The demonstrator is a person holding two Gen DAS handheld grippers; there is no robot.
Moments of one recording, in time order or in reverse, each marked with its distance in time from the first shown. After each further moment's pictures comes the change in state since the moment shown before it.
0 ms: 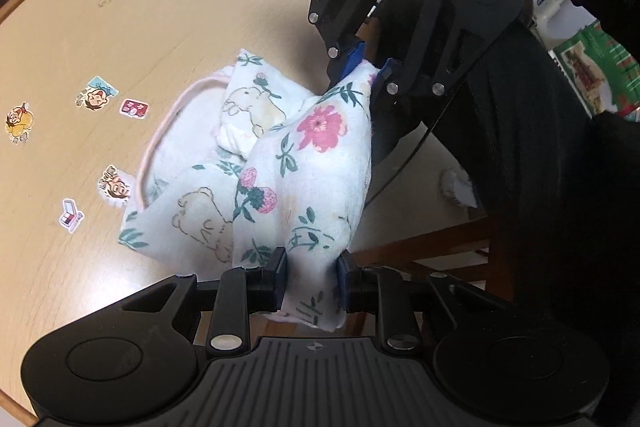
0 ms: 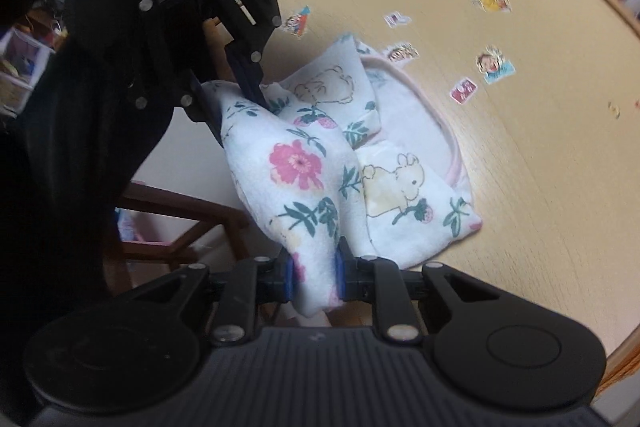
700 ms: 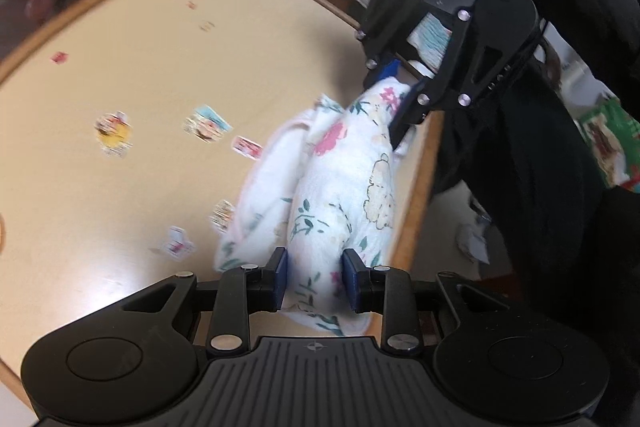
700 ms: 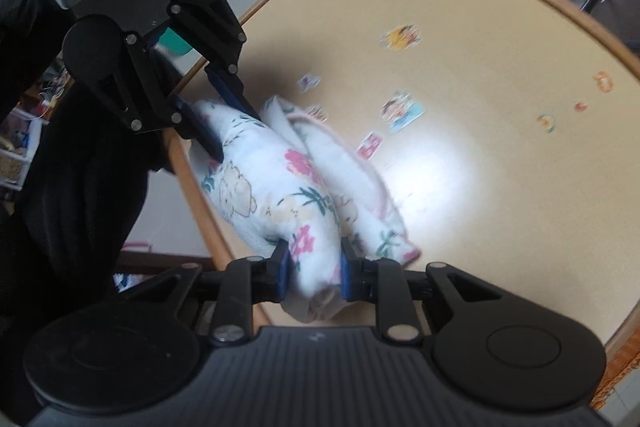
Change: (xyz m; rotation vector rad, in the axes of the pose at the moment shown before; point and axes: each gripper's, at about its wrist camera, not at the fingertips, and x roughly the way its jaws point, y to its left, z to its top) left arm -0.020 0.064 -0.008 -0.109 -0.150 0.097; right arm -0.035 -0.040 0.004 0.138 -0.132 -0.018
